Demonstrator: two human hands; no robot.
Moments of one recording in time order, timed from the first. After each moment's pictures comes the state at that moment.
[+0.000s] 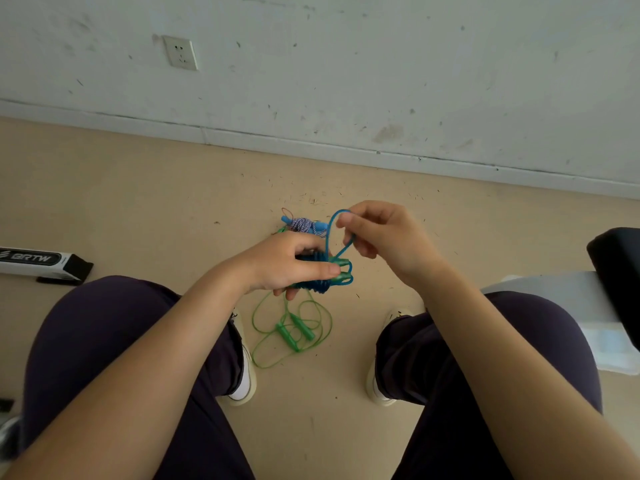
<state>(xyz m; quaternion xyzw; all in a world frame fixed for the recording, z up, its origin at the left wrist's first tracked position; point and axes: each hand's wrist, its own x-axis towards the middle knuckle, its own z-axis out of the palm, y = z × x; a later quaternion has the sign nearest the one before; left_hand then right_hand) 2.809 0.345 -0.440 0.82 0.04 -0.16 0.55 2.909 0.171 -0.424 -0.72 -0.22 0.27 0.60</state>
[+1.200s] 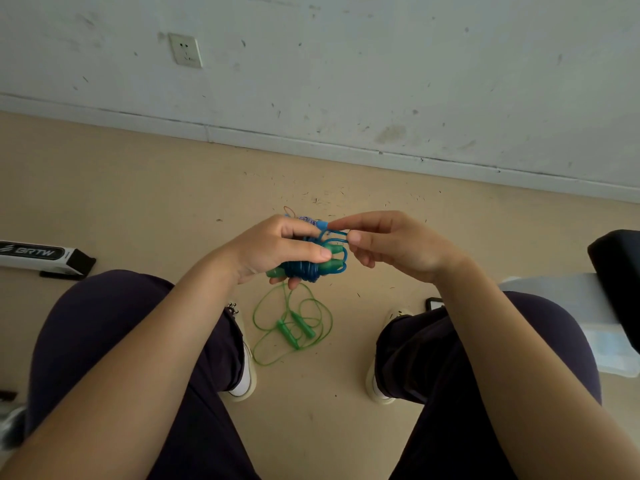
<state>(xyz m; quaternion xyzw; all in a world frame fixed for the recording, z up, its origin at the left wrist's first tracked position) 2.805 0.359 -0.430 0.74 0.04 -0.14 0.65 2.919 0.155 -0.420 -0.67 -0.29 0.42 0.53</state>
